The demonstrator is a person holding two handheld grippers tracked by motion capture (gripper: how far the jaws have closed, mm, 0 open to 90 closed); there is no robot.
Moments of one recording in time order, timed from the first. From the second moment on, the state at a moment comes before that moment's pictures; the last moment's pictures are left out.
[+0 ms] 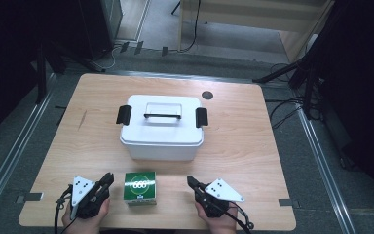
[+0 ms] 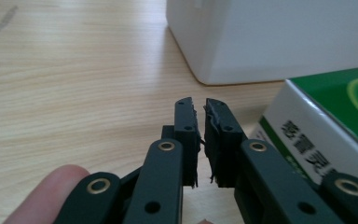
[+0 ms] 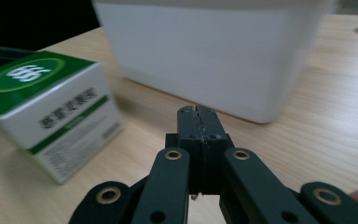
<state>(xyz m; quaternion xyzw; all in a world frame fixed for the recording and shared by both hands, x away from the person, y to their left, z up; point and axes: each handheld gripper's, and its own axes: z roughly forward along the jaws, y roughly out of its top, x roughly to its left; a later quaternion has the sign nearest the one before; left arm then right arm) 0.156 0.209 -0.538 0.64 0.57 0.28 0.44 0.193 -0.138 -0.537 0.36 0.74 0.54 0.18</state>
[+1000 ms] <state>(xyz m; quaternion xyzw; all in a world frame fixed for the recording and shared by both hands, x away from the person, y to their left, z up) 0.151 0.145 -0.542 0.69 0.52 0.21 0.46 0.186 -0.102 -0.548 0.37 0.75 0.54 0.14</state>
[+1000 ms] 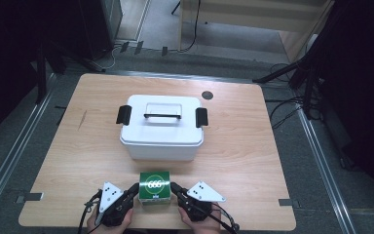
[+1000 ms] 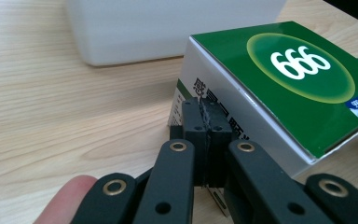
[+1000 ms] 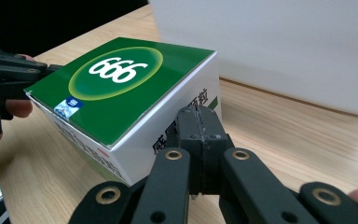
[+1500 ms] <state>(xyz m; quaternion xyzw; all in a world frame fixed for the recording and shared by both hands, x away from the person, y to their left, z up) 0.166 0.095 -0.542 0.73 0.47 0.17 0.48 0.175 -0.151 -0.548 0.43 0.72 0.52 0.17</state>
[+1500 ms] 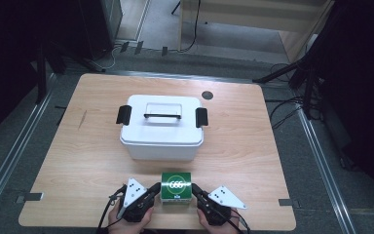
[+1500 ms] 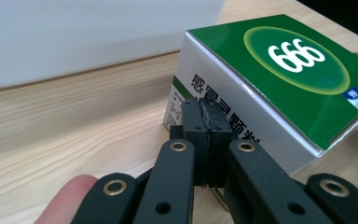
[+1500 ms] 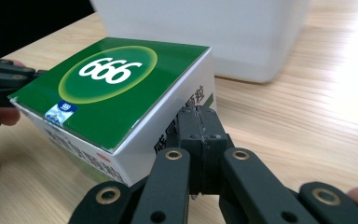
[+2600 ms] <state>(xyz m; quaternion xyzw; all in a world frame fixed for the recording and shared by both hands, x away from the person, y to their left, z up) 0.183 0.132 -0.538 0.70 0.50 0.20 0.47 0.190 -0.200 -0.538 0.45 0.70 0.51 0.22</state>
